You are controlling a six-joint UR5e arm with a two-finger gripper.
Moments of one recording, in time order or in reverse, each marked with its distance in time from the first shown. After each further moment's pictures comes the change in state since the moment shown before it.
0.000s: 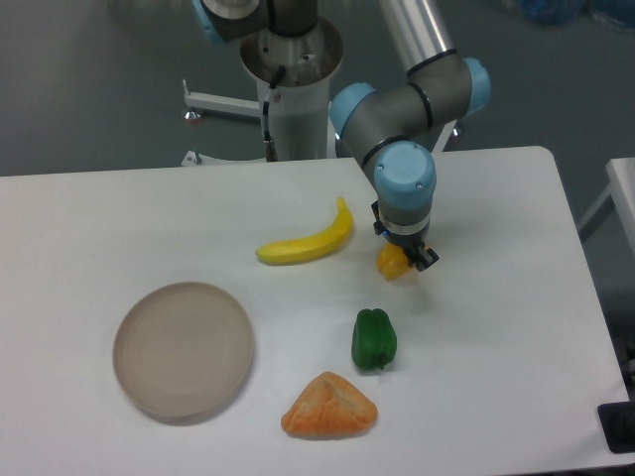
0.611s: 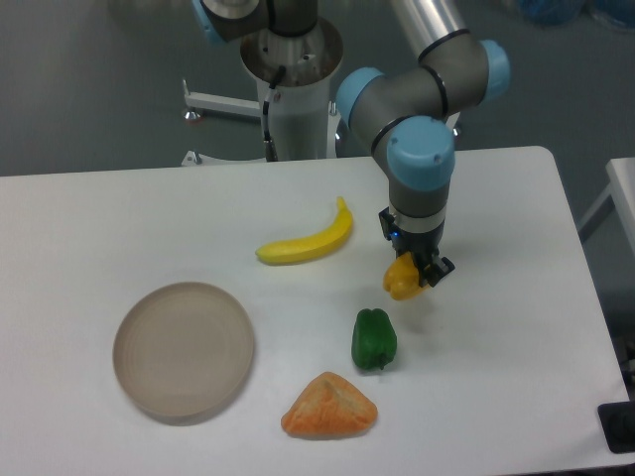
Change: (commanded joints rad) arm -0.012 -0.005 0.175 -0.008 -0.164 -0.006
